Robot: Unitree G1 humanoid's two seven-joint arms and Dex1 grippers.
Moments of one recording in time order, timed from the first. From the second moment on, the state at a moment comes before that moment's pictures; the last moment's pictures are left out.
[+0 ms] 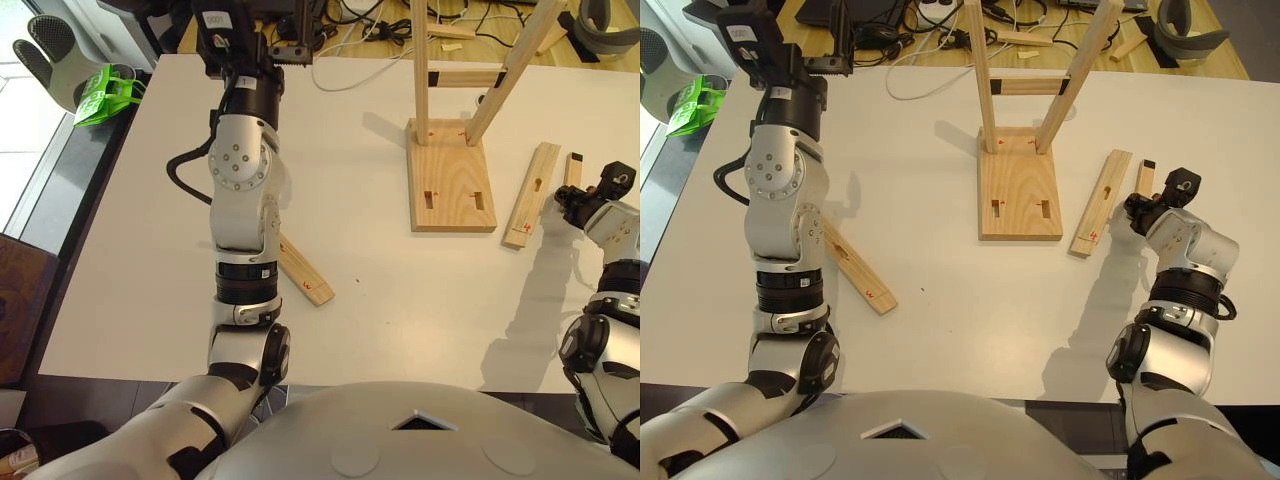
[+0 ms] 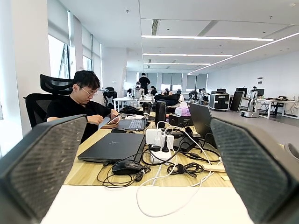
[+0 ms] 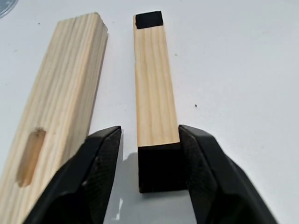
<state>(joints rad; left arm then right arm) -0.47 0.04 0.05 -0.11 -0.04 0.20 0.03 -0.44 -0.44 -0.46 0.54 0.26 0.79 0.07</state>
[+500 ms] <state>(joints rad) -0.62 0.10 0.14 -0.09 -0.07 0.22 0.02 -0.31 -0.37 -0.38 0.17 0.14 0.56 -0.09</state>
